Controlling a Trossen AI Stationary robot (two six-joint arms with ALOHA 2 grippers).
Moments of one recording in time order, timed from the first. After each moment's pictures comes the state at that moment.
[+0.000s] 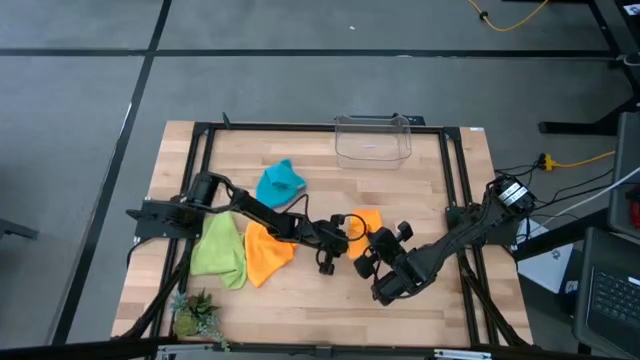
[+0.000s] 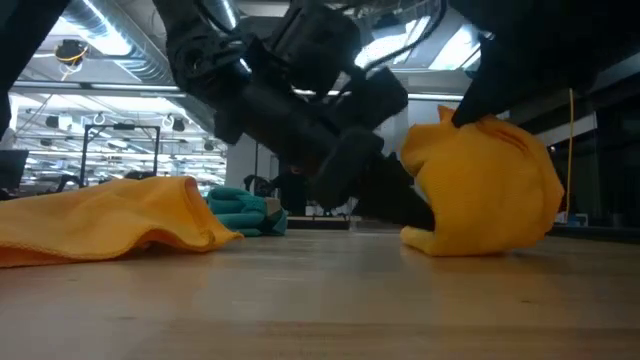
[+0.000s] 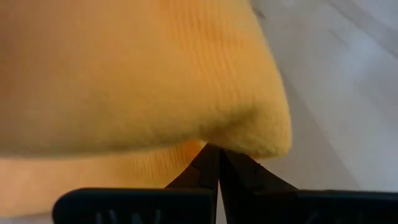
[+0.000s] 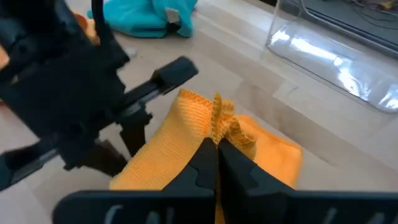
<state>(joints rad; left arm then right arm) -0.15 2.15 1.13 0.48 -0.03 0.09 0.62 1.75 1.16 -0.92 0.95 1.46</state>
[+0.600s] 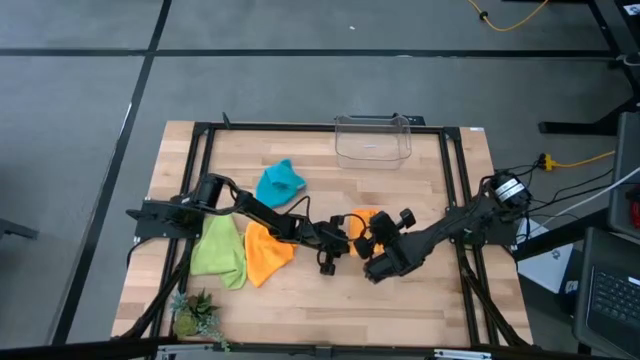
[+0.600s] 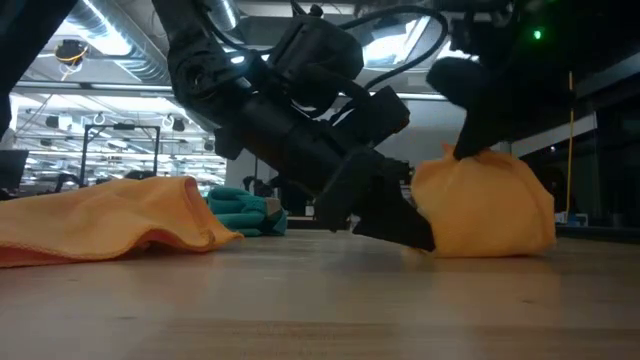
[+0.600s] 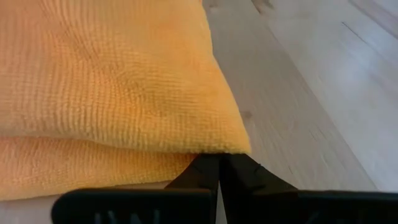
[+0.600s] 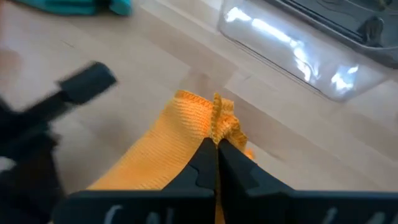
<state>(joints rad) -0.15 2.18 1.13 0.51 -0.03 0.05 0.48 1.75 1.10 -0.98 0.88 1.46</state>
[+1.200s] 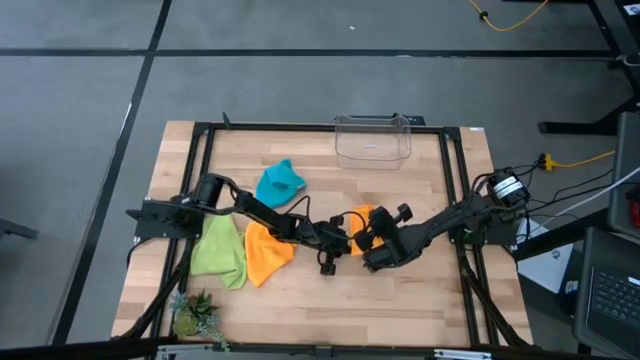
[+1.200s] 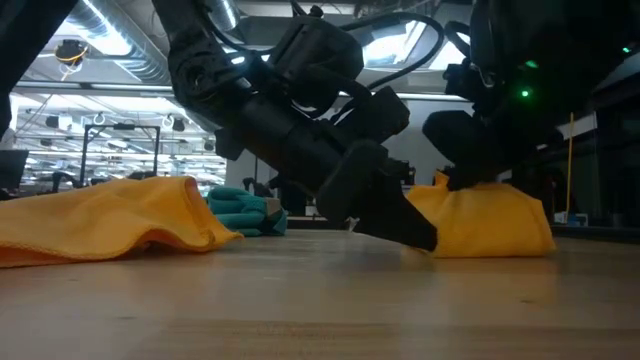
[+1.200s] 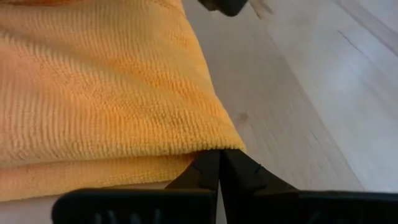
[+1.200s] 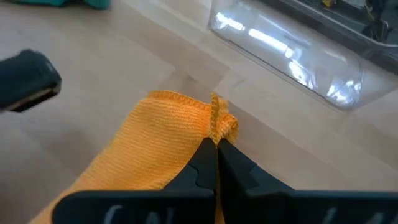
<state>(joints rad) -0.16 2.18 1.13 0.51 -0.01 0.00 0.41 1.75 0.93 -0.71 0.95 1.33</state>
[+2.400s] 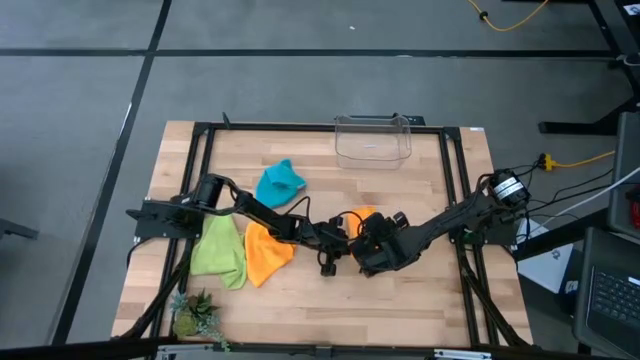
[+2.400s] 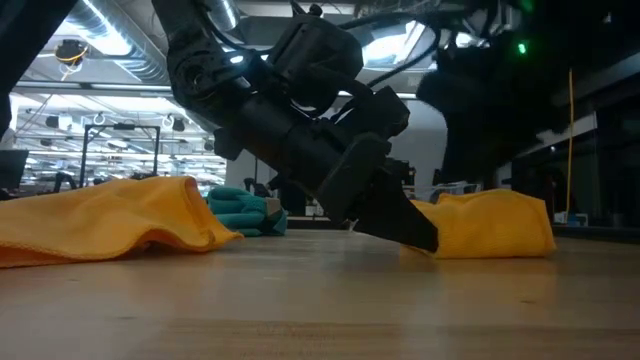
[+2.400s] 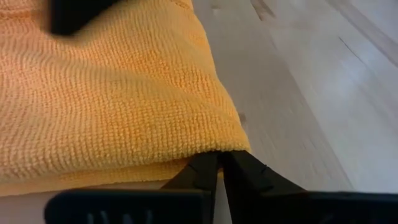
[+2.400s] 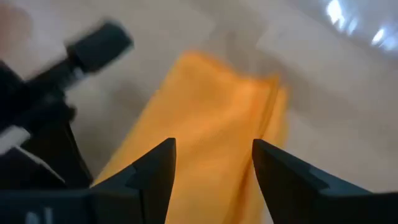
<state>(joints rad) -0.16 2.18 1.13 0.51 -0.02 -0.05 0.44 1.75 1.06 -0.80 0.68 1.38</state>
